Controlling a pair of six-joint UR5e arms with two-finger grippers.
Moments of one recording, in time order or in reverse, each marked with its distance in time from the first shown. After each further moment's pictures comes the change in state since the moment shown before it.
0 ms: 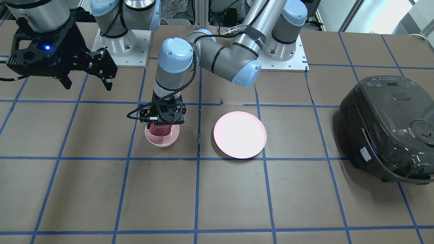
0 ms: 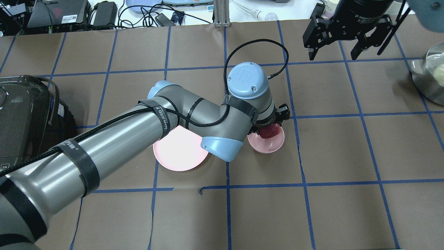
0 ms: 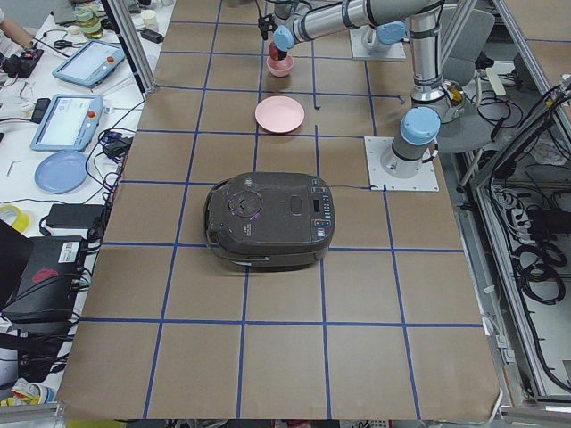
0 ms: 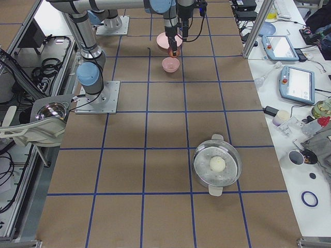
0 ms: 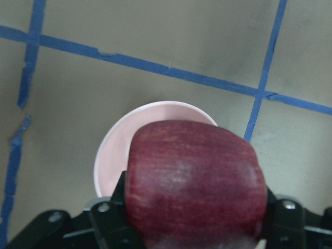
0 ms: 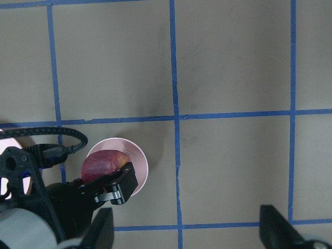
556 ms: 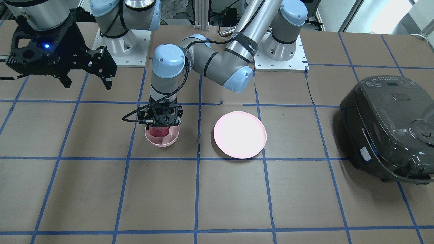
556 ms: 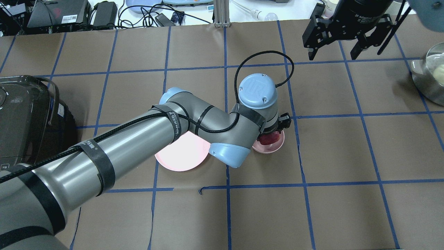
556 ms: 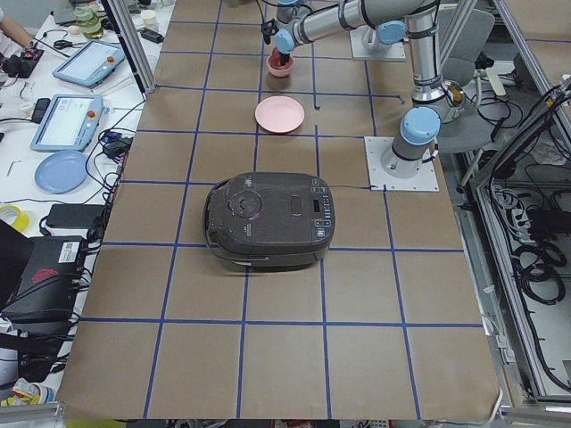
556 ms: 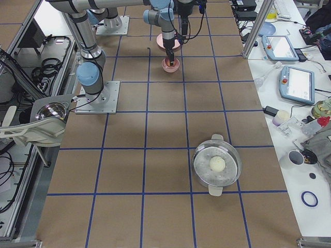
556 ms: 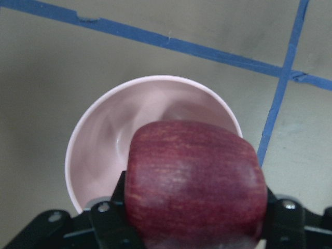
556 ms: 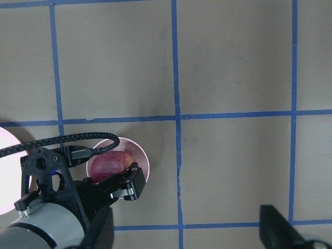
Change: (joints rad) left arm -0.023 -0.026 -0.007 0.001 0.068 0.007; right arm 0.003 -0.001 0.000 -0.003 0.003 -0.002
